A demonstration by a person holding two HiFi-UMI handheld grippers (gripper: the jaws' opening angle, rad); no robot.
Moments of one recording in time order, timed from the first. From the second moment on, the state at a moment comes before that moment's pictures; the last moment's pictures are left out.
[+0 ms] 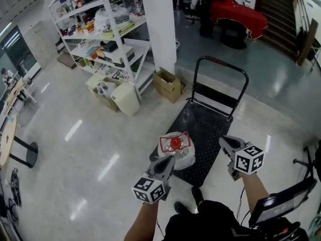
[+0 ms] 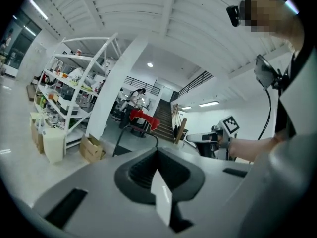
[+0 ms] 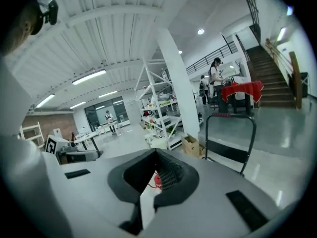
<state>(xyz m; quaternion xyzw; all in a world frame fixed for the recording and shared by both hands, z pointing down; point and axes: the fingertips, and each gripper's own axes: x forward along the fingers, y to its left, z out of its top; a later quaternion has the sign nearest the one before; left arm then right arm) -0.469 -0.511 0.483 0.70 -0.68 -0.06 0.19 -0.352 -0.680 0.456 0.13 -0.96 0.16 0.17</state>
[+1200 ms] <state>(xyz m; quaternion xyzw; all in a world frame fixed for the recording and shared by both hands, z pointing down) -0.068 -0.542 0.372 0.84 -0.54 0.01 0.09 0.124 -0.654 0.388 0.35 -0.92 0.12 0.08</state>
